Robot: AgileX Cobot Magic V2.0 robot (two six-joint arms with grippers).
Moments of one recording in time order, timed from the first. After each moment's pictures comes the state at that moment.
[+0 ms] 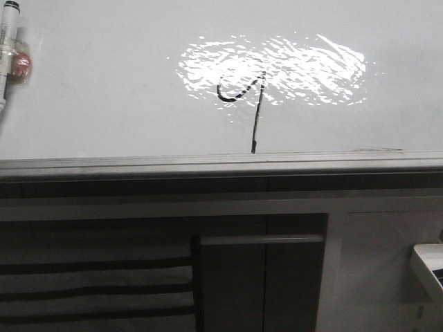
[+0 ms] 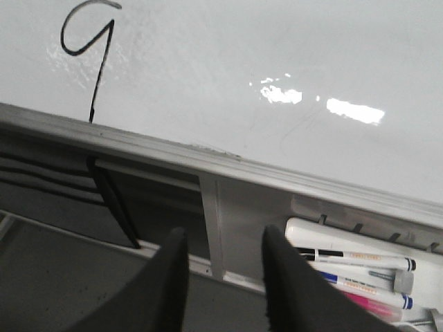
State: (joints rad) left arm -0.29 0.54 -0.46 0.23 0.46 -0.19; right arm 0.16 0.50 -0.56 0.15 0.63 -0.18
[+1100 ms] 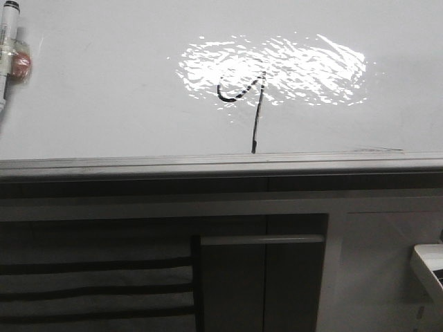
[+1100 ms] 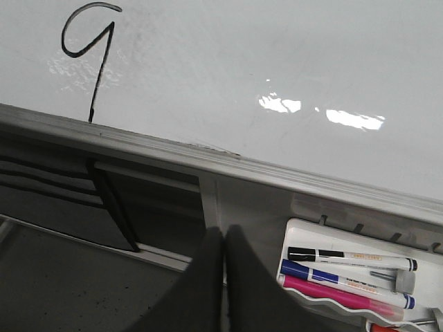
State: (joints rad) left arm -0.11 0.26 -0.21 0.01 0.23 0.02; right arm 0.16 0.47 -0.54 0.15 0.63 -0.18
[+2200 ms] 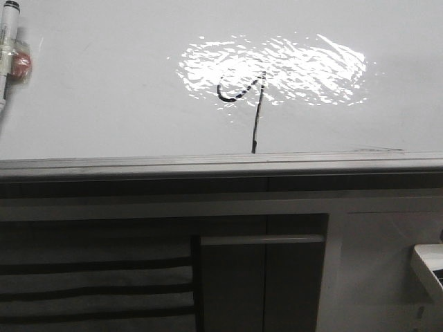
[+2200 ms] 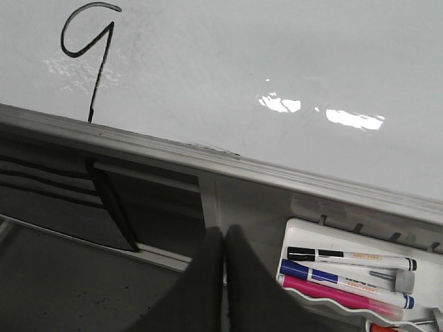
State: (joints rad) left arm -0.06 -0.01 -0.01 -0.01 0.08 0.05; right arm 0.16 0.47 -0.54 0.15 0.63 -0.18
